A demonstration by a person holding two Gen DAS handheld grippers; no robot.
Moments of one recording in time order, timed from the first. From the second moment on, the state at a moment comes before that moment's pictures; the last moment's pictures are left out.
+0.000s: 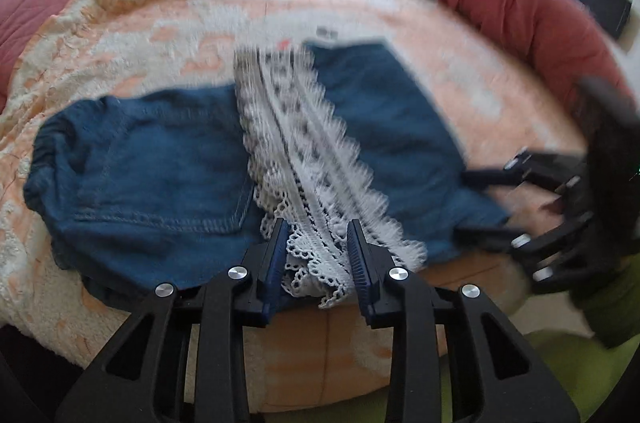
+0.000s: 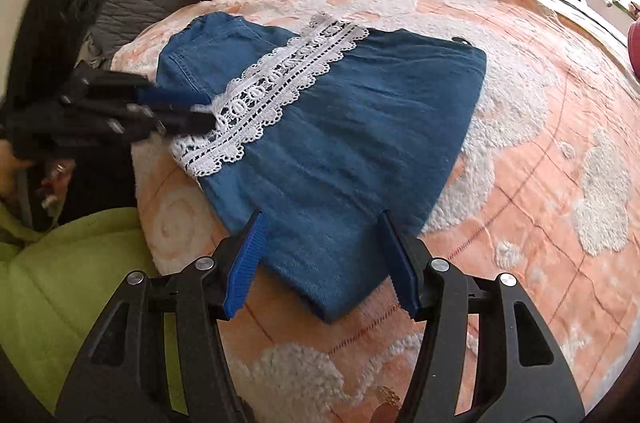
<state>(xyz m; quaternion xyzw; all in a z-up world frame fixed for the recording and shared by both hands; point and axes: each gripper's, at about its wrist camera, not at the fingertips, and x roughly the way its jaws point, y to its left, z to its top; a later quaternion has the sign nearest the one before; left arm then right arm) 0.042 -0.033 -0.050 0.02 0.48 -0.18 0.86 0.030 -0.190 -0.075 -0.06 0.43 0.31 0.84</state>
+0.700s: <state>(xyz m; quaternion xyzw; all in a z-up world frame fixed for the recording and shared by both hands) 0.026 -0.027 -0.023 0.01 0.44 -0.16 0.88 0.024 -0.217 -0.043 -0.01 0.40 0.30 0.87</state>
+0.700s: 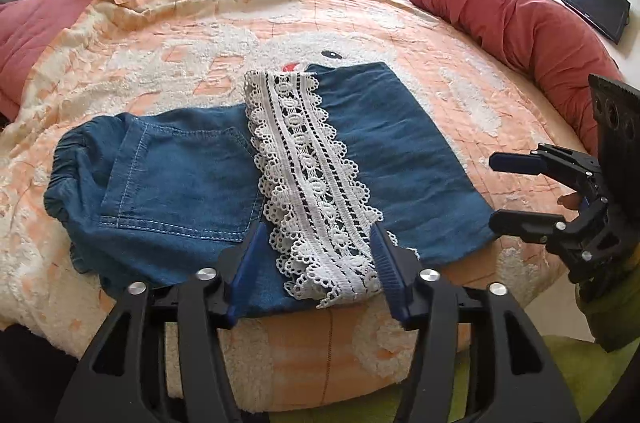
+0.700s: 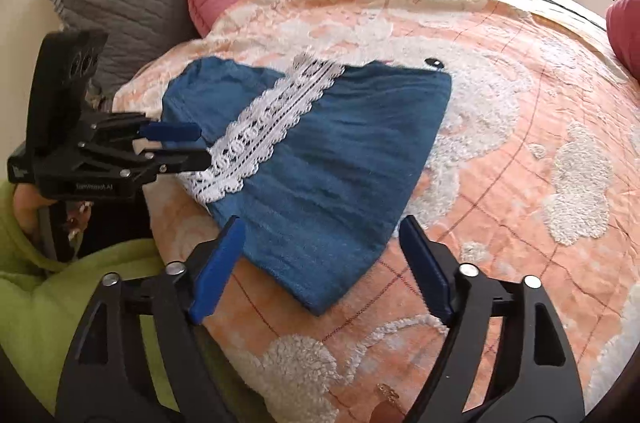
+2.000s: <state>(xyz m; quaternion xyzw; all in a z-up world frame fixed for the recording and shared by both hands) 0.015 0.015 0.015 0.01 0.40 -0.08 0.91 0.056 -0.187 0.020 -0.03 0.32 0.30 0.90</state>
